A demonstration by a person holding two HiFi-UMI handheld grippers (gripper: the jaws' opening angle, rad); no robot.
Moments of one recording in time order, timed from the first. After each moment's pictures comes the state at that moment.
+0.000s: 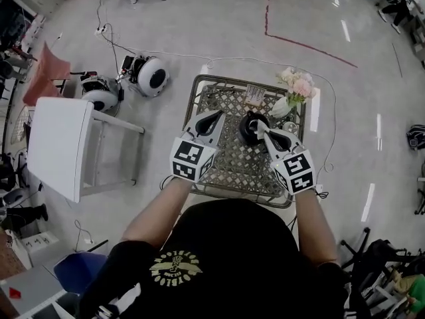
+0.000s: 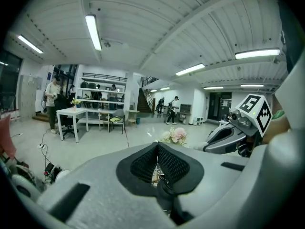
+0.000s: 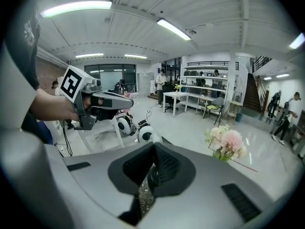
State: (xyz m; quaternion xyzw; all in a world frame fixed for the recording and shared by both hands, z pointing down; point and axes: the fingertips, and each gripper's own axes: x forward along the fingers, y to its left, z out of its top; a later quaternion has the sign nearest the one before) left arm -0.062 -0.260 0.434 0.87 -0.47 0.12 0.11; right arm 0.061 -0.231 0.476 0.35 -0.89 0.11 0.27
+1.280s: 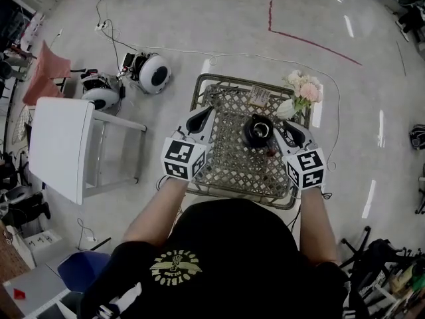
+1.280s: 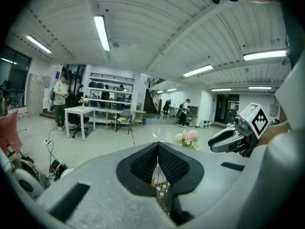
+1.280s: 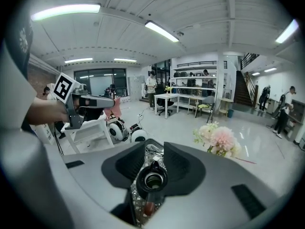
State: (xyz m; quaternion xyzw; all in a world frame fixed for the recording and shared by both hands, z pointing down) left arm -0.110 -0.286 0.435 0.85 -0.50 0.11 0.13; right arm 0.081 -0.274 0.484 0.40 -0.88 0.13 0.24
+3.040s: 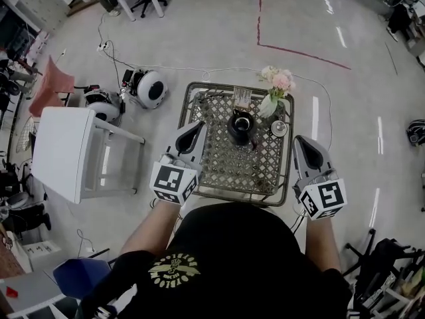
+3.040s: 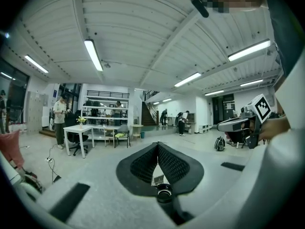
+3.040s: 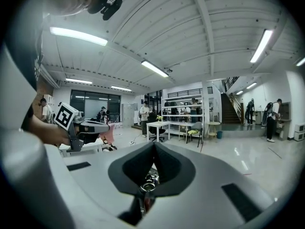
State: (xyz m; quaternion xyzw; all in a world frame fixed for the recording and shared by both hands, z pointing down) left arm -0.037 -0.175 0.351 0.86 -0.51 0.08 0.04; right arm 0.194 -0.160 0.352 0.47 -0.88 0.06 0.07
